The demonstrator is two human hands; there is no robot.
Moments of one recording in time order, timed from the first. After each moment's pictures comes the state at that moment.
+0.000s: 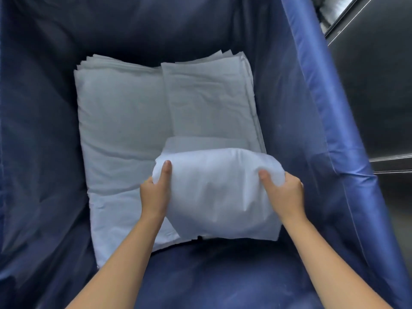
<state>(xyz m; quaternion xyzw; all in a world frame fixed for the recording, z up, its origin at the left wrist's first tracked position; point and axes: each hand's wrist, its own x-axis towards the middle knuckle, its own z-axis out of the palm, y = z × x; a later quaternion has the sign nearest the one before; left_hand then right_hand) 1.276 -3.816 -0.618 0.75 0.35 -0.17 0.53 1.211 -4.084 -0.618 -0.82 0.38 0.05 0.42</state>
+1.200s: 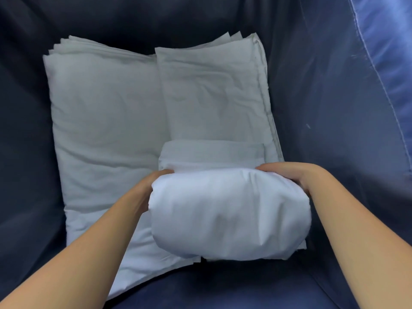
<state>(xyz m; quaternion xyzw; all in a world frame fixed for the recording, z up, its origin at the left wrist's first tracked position) 1.365 -3.797 -0.721 0.67 0.38 -0.48 0.42 1.325 -4.124 -0.690 -0.58 0.42 0.55 0.43</state>
